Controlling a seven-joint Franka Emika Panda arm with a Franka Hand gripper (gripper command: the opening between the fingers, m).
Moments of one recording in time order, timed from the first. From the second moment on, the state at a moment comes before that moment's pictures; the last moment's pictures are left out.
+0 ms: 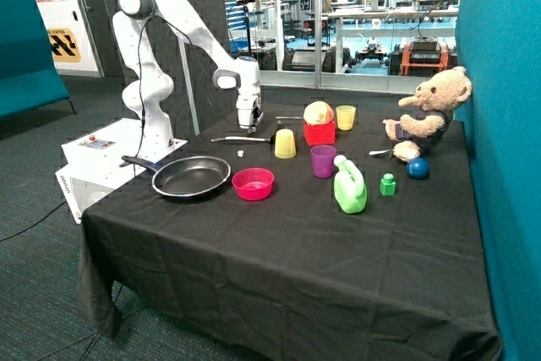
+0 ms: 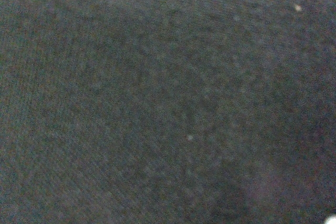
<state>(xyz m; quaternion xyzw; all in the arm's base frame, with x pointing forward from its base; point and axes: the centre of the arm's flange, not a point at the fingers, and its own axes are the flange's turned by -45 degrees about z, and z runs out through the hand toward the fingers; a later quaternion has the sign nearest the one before) 0.378 0.153 0.268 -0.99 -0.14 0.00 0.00</state>
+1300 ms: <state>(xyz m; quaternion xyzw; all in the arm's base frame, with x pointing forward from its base) 0.381 0.159 0.267 -0.99 -0.13 0.00 0.00</state>
